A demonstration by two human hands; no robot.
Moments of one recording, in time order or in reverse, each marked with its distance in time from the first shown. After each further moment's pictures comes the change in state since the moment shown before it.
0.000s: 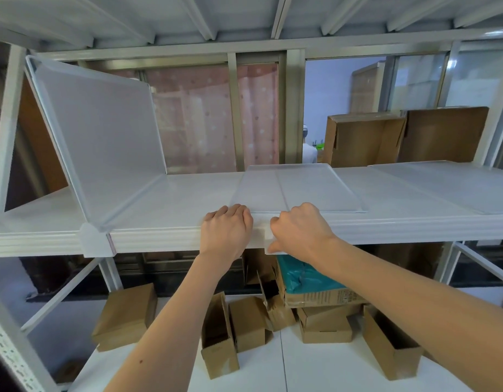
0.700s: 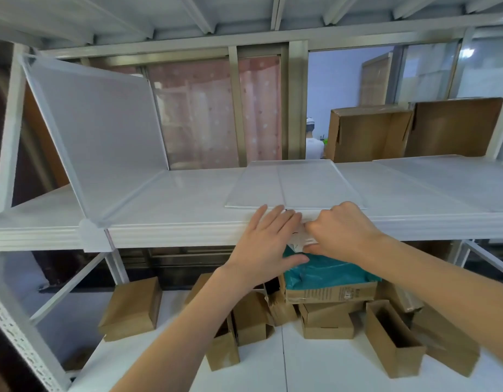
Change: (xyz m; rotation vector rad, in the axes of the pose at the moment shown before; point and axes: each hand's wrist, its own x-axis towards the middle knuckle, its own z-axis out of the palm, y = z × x) left_hand -0.019 0.061 -0.008 -0.210 -0.017 0.407; right_hand -0.041 0.055 0.038 0.072 0.045 -0.018
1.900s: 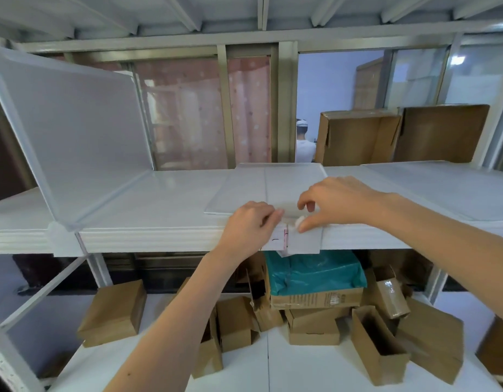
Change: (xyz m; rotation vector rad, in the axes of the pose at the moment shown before) left_hand 0.048 -0.009 0.007 -0.399 0.106 -0.282; right_hand 0.031 0.076 0.006 0.334 -0.172 0.001
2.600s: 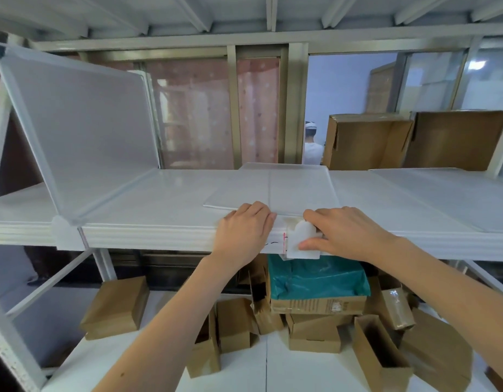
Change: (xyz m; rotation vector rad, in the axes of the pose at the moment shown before) left_hand -0.006 -0.010 0.011 0.460 0.142 0.043; right_hand -0.022 -0.001 0.048 0.028 0.170 -0.090
